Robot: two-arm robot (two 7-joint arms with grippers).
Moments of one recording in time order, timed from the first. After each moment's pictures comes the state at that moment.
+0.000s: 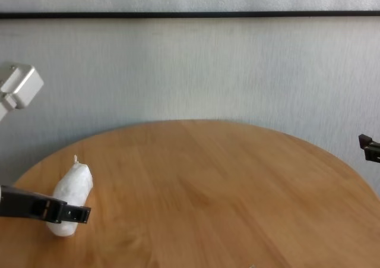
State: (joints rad) left arm -0.21 0.45 0.35 -1.51 -0.37 0.56 -0.08; right arm 0.20 0.60 -0.45 -1.41 0.25 -0.12 -0.03
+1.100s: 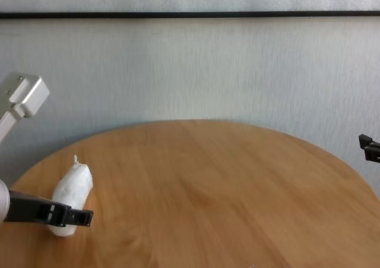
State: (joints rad) left arm -0.23 0.40 0.34 -1.44 -0.31 0.52 -0.08; right arm 0.20 0.60 -0.45 -1.41 0.25 -0.12 -0.03
